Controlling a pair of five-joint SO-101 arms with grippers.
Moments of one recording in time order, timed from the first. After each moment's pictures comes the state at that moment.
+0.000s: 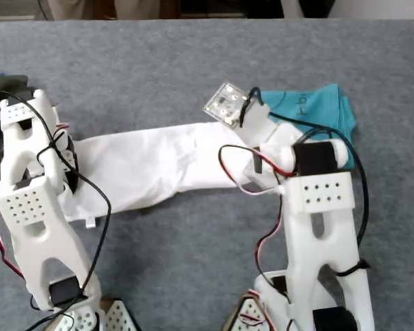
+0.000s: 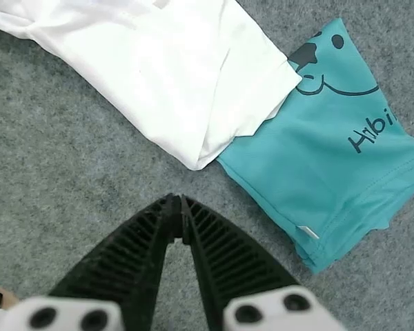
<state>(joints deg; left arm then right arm) -24.0 47.4 -28.6 100.2 -11.7 -10.0 -31.9 22.9 83.8 36.3</state>
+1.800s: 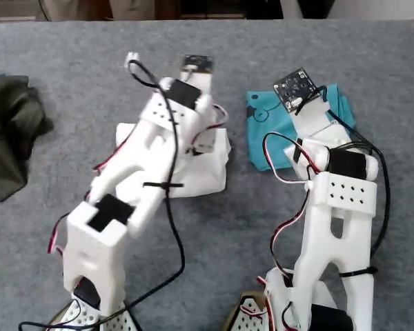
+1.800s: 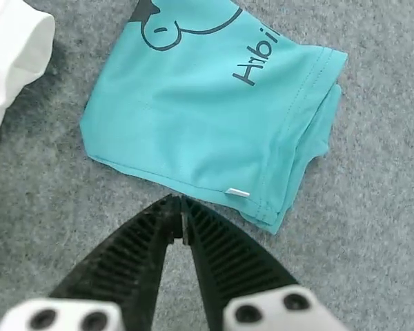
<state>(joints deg) 26.2 24.4 -28.0 88.9 11.8 8.8 -31.9 35.6 60.7 31.6</state>
